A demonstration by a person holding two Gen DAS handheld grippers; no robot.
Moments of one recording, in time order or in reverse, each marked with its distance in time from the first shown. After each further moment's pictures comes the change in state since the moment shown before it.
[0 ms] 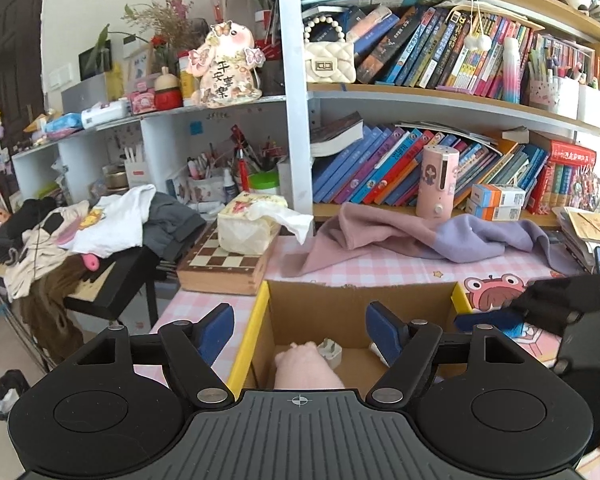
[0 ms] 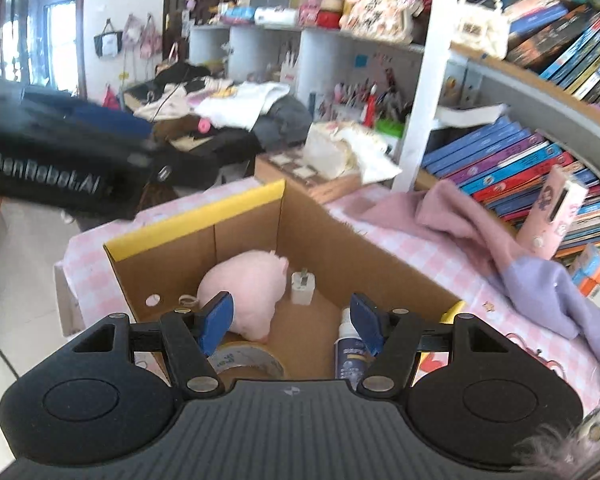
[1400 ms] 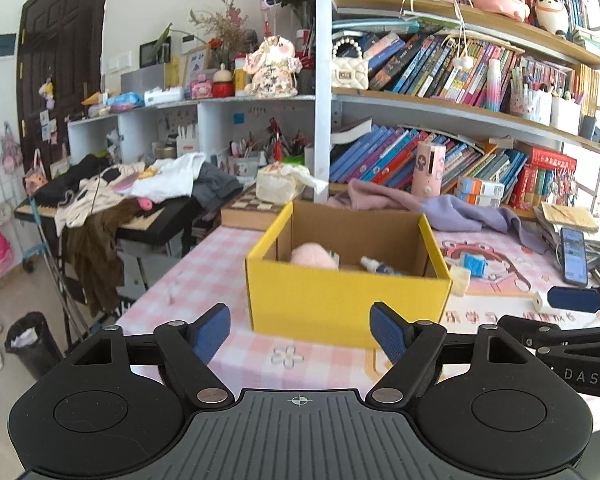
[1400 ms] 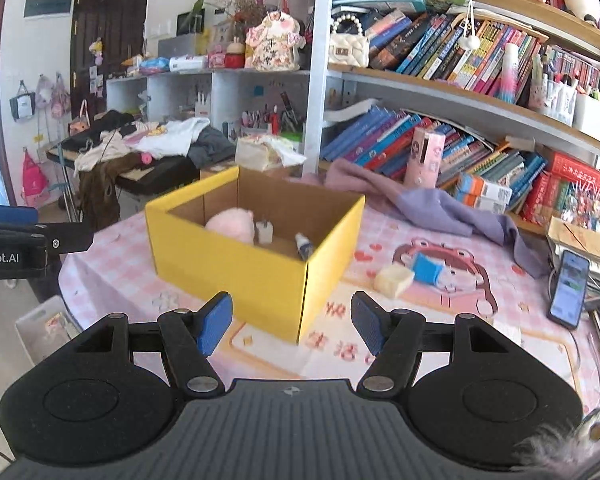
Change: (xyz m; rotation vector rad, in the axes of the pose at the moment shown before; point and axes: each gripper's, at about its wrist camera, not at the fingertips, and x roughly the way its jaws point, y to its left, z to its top) left arm -0.157 -0.009 -0.135 -0.095 -0.044 0.042; right arm -0.167 0.109 -0.125 0.222 -0.095 -0.288
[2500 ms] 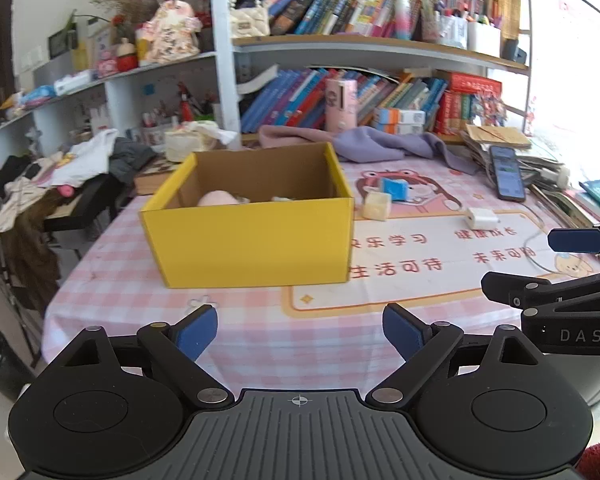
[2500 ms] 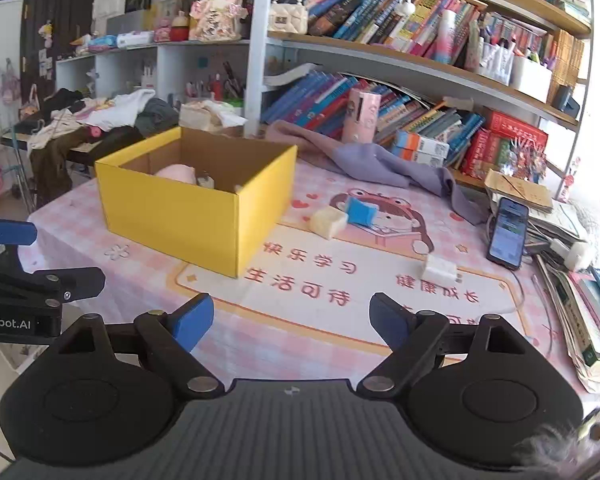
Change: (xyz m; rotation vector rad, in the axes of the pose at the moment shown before) left arm 0.014 -0.059 -0.027 0.179 0.130 -0.203; right arm -0.034 -0.026 -0.042 0.060 0.087 -0.168
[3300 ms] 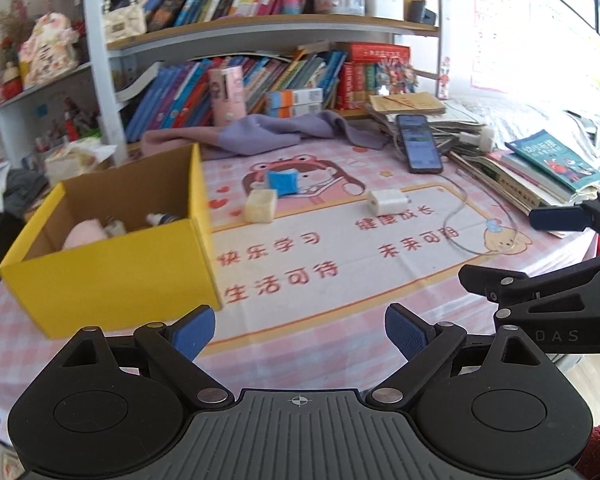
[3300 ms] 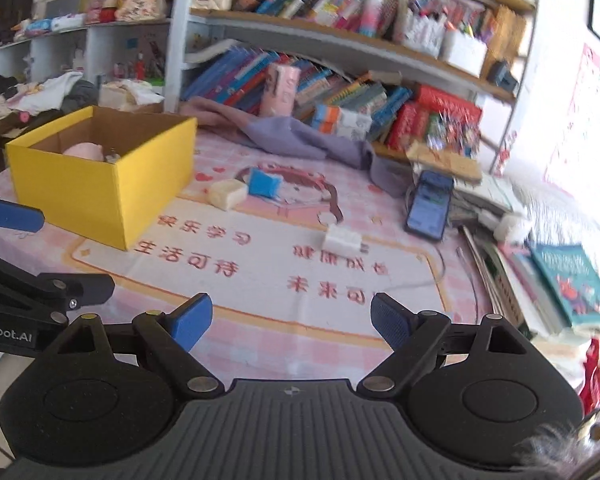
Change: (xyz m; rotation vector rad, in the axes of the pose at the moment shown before) left arm 0.054 -0.088 0.024 0.161 0.038 -0.210; right arm 0.010 -0.078 -0.019 0.047 0.066 -0.184
